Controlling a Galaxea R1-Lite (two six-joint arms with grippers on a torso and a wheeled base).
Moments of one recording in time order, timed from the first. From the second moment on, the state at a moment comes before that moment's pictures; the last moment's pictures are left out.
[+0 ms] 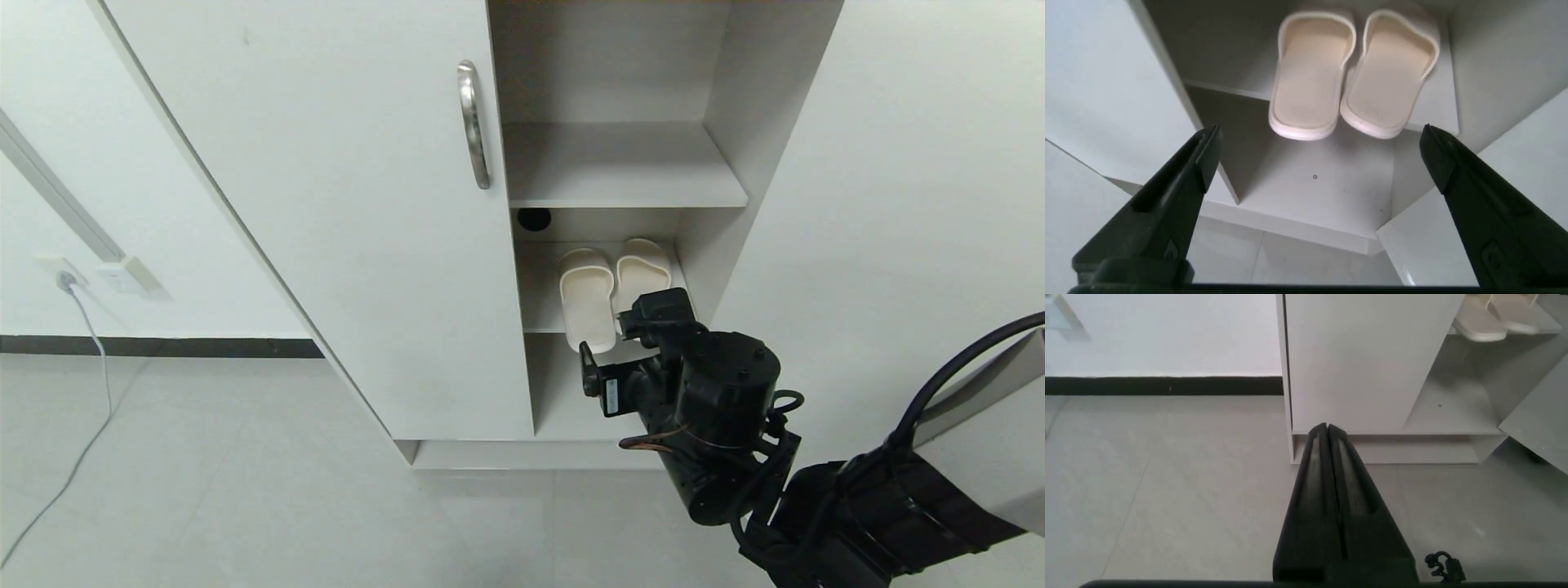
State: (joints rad) left arm 0.00 0.00 0.00 0.00 0.03 0.01; right arm 0.86 2.02 -0.87 -1.18 -0.66 -0.08
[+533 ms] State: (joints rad) left arm 0.00 0.00 0.00 0.00 0.03 0.01; right arm 0.86 2.02 -0.84 -1.18 -0.58 -0.08
